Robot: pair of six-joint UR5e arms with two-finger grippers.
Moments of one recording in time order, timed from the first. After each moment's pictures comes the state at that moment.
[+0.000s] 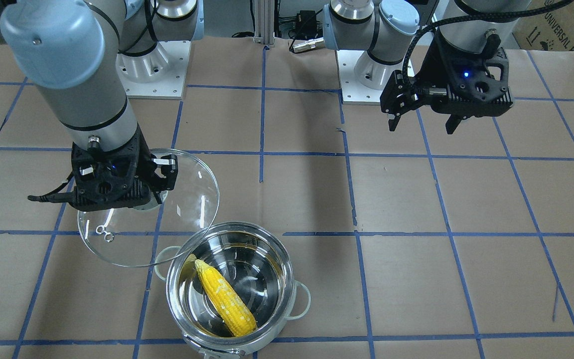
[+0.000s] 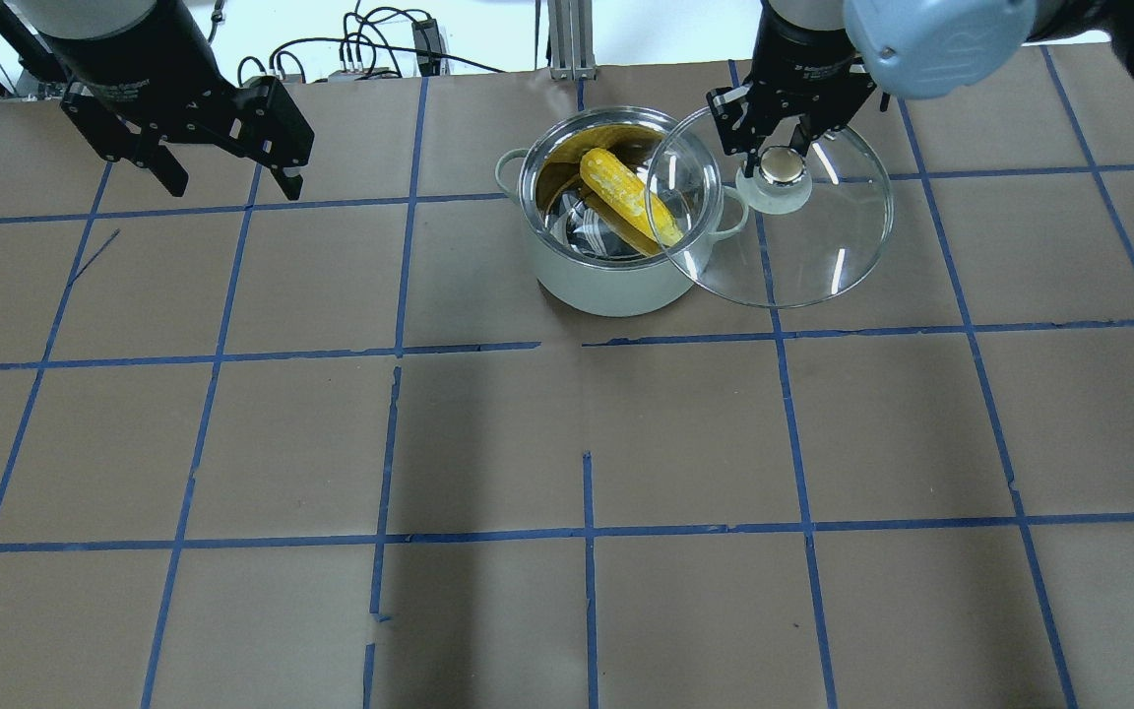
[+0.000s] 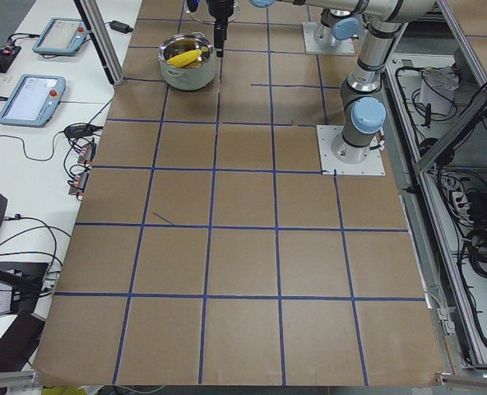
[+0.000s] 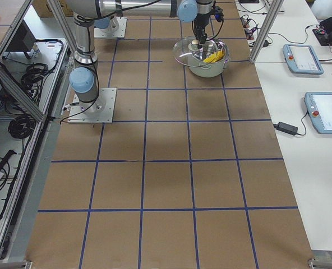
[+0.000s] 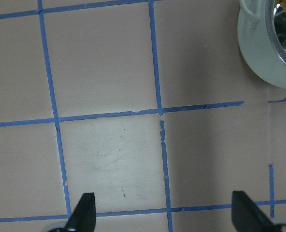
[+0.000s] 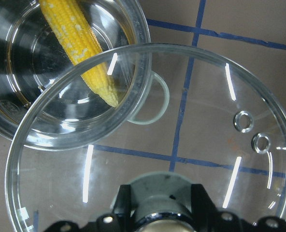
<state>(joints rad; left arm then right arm) -1.56 -1.63 -1.41 -1.66 1.61 0.07 1.69 -1.27 1.35 -1.68 -1.60 -0.05</state>
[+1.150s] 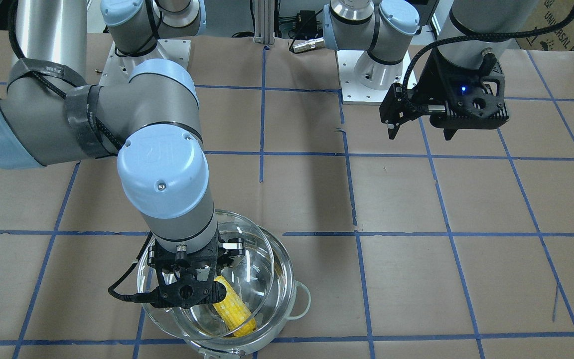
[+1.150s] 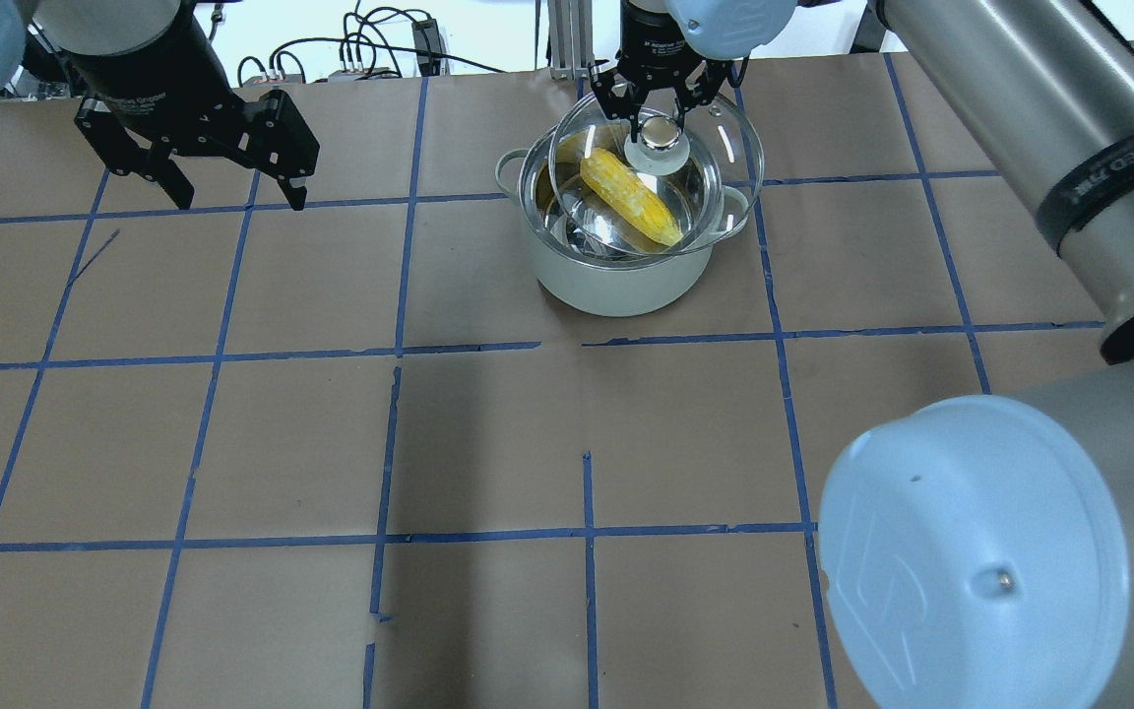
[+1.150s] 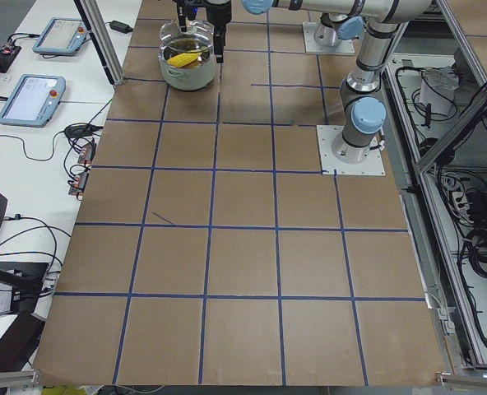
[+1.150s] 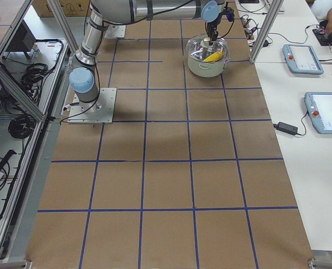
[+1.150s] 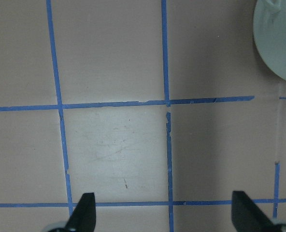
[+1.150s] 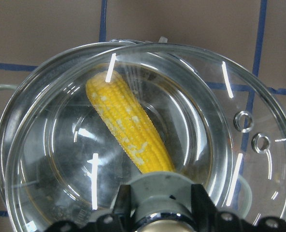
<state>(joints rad) -1.56 -1.64 -1.43 -1.65 1.62 0.04 1.79 -0.95 1.02 -1.68 -1.60 0.12</state>
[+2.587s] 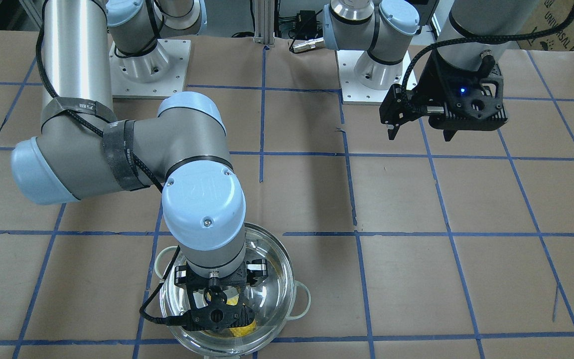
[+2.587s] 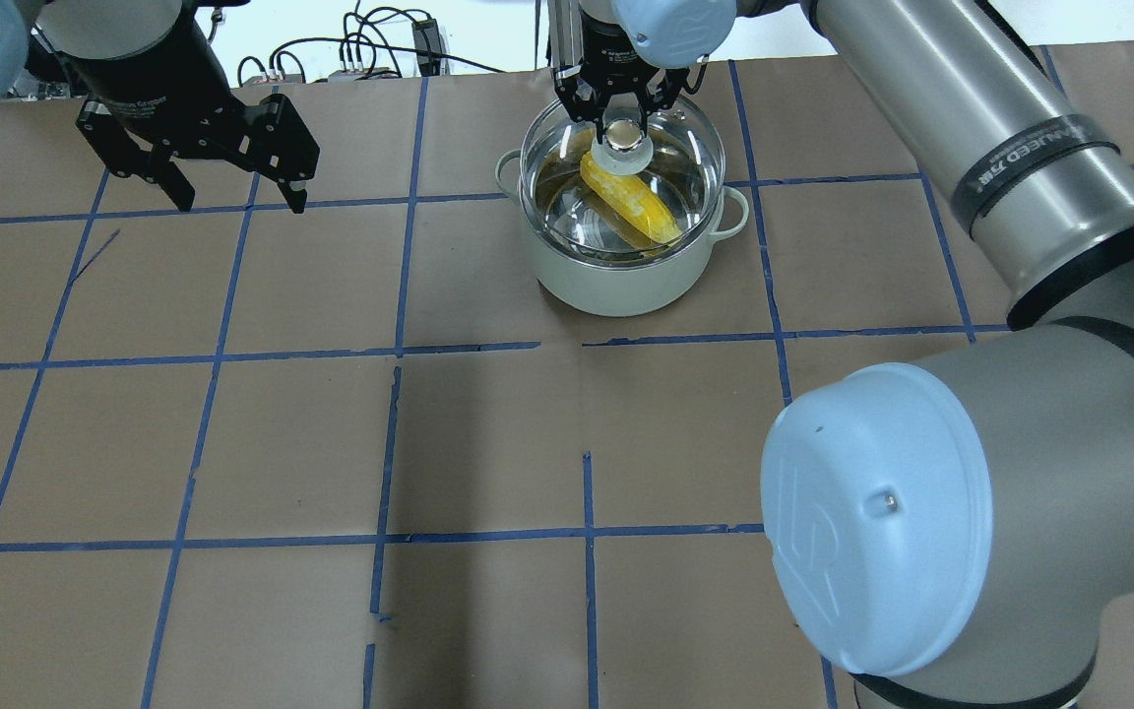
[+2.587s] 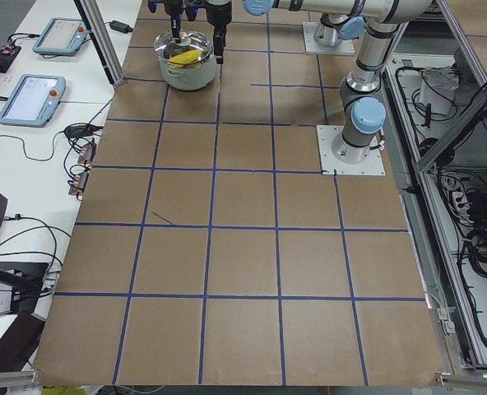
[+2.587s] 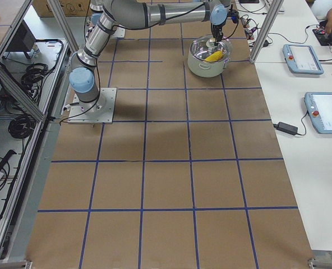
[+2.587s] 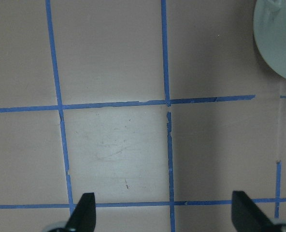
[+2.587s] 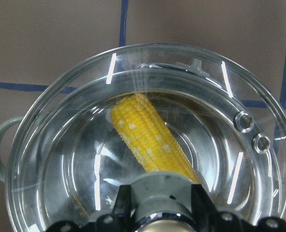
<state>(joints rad) -1.56 -1.64 -1.43 -1.65 1.62 0.05 1.83 -0.85 0.91 -1.68 -1.60 0.17</state>
